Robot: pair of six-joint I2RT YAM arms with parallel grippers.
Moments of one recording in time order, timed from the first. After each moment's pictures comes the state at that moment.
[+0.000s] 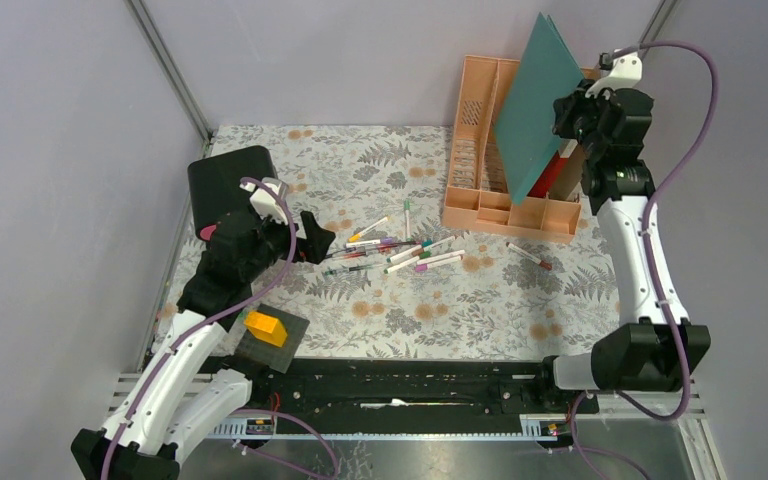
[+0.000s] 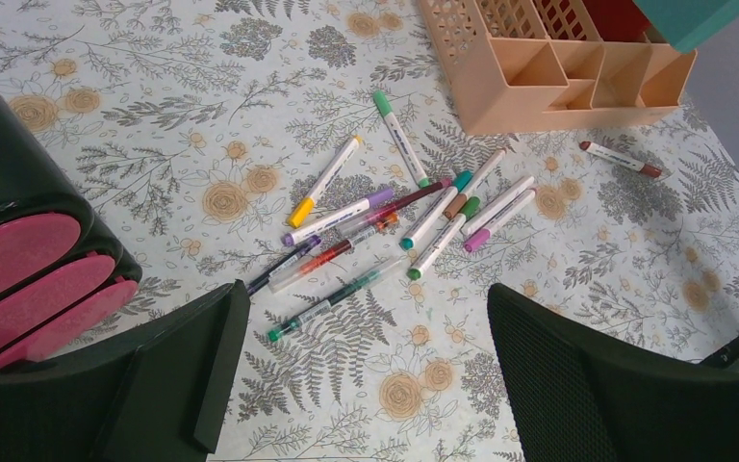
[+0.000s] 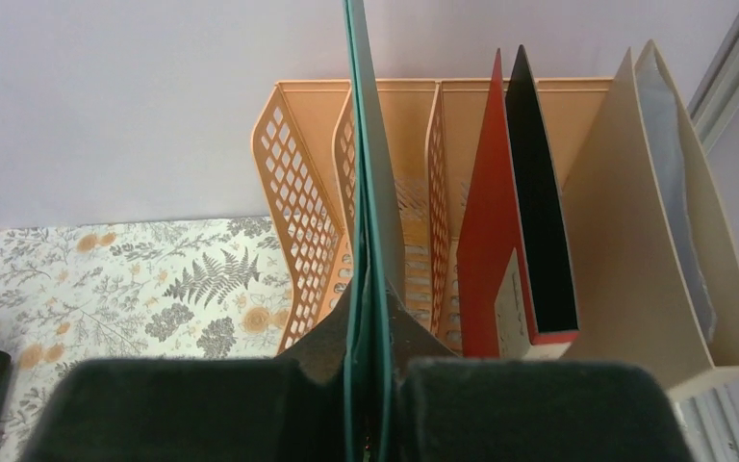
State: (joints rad) left arm -0.34 0.77 0.77 -0.32 0.18 -0.25; right arm -0.03 1.35 1.43 -0.16 -0.11 0.16
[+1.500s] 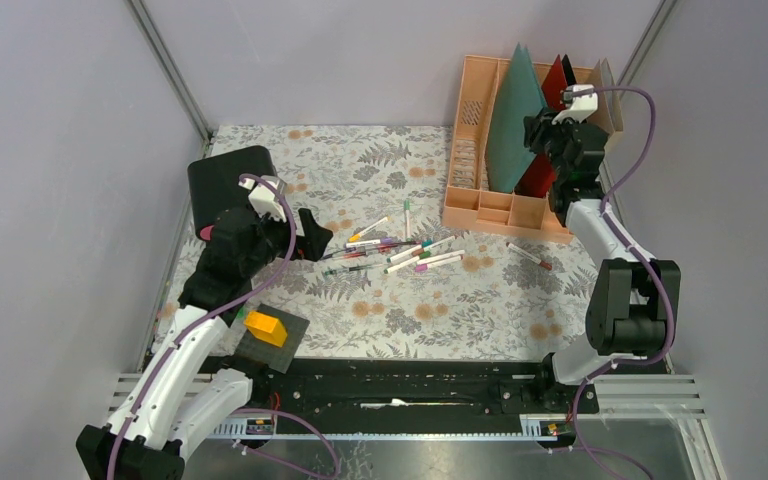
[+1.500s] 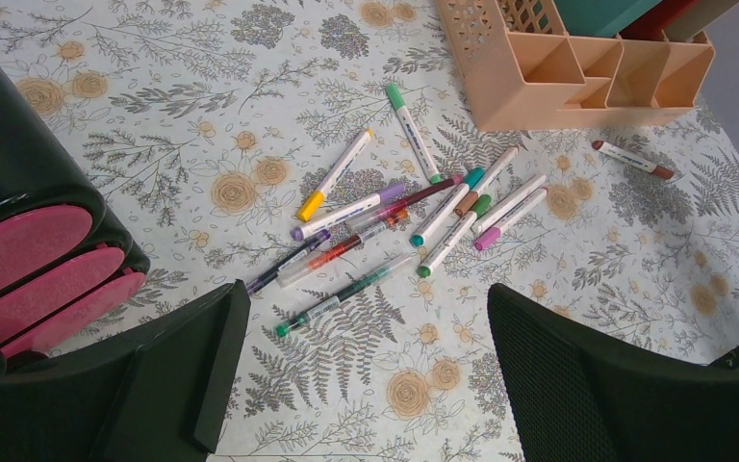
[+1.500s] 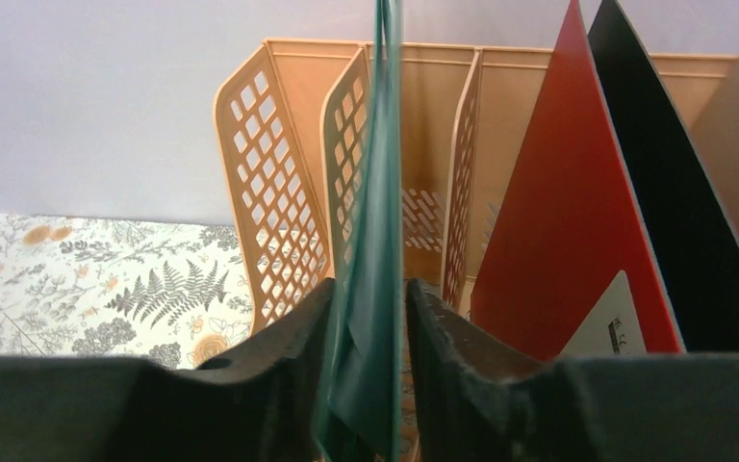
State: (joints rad) left arm -0.30 0.80 0.77 -0.32 0.21 -0.25; right arm -0.02 1.57 1.11 0.48 -0.18 0.12
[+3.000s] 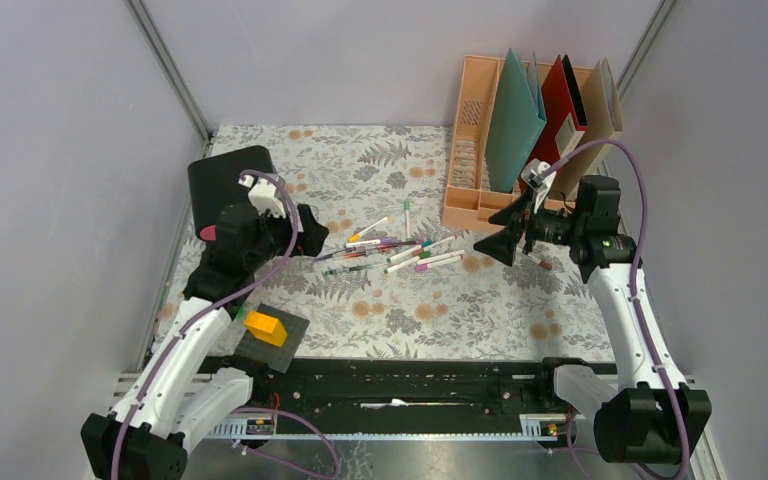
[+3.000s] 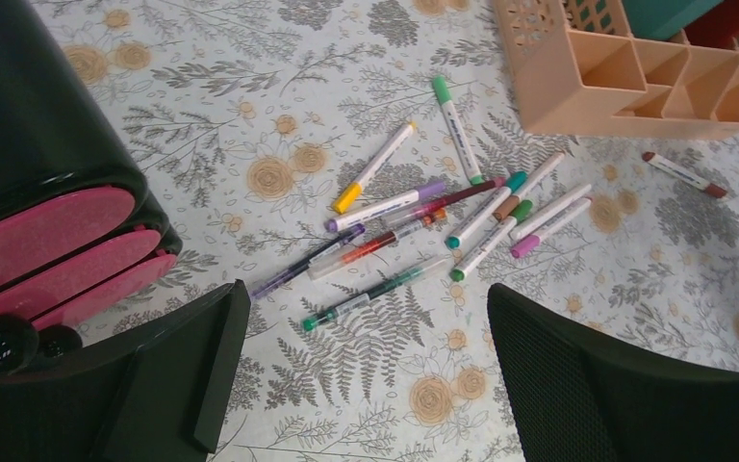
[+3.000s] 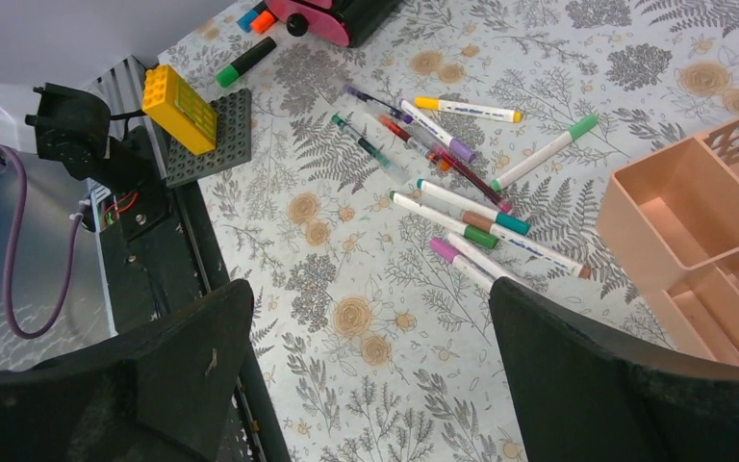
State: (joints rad) left arm -0.28 0.85 0.77 -0.32 0.16 -0.26; right arm -0.02 1.04 0.92 -0.45 -1.11 -0.21
